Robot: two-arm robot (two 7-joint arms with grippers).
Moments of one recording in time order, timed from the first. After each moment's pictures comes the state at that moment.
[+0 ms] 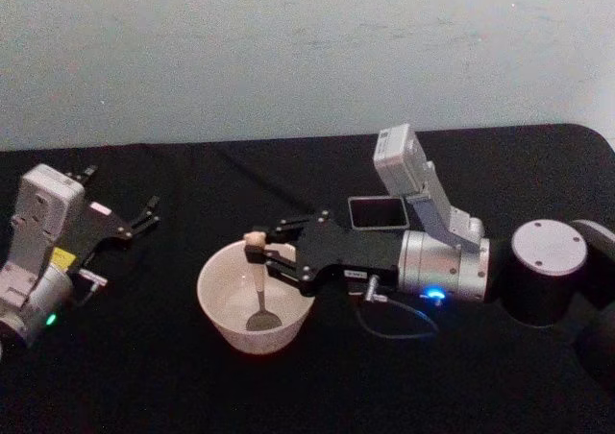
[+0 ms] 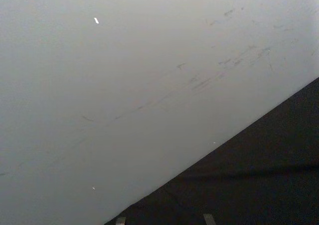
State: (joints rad) left arm -0.20 0.60 0.45 -1.41 -0.25 -0.12 0.03; right arm 0.48 0.43 -0.68 -1.36 0.47 0.00 0.77
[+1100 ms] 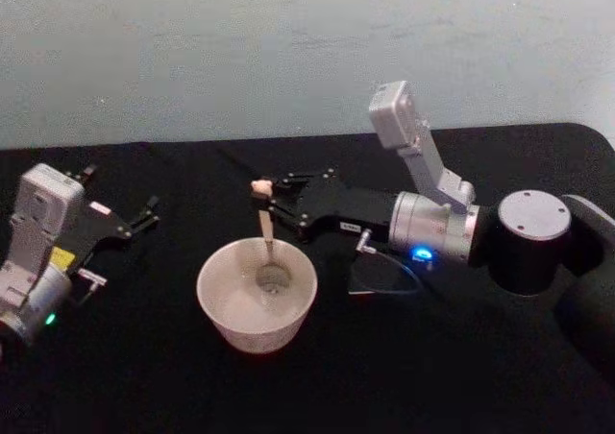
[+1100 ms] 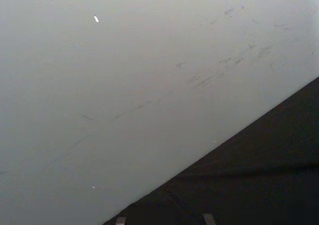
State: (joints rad) left arm -0.20 0.60 0.45 -1.41 -0.25 -0.12 0.03; right arm 0.56 0.35 -0.65 -1.23 0.47 0.02 0.69
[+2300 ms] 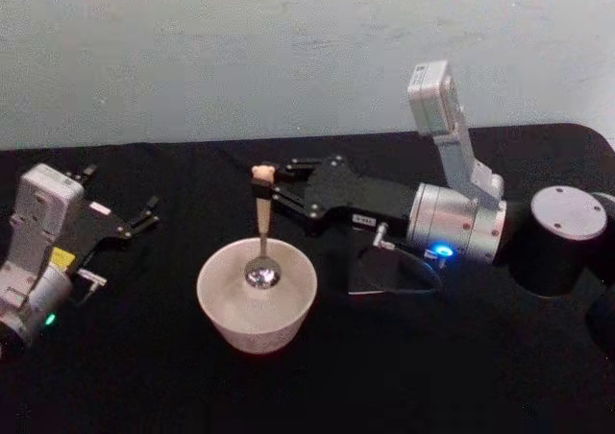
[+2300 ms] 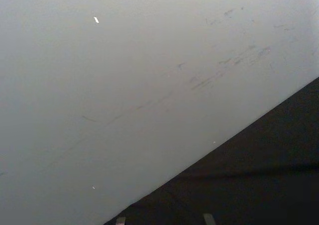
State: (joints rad) left arm -0.20 0.60 0.45 -1.41 -0.25 -0.12 0.03; right arm 0.51 0.42 -0.63 -1.40 0.57 0.04 0.71
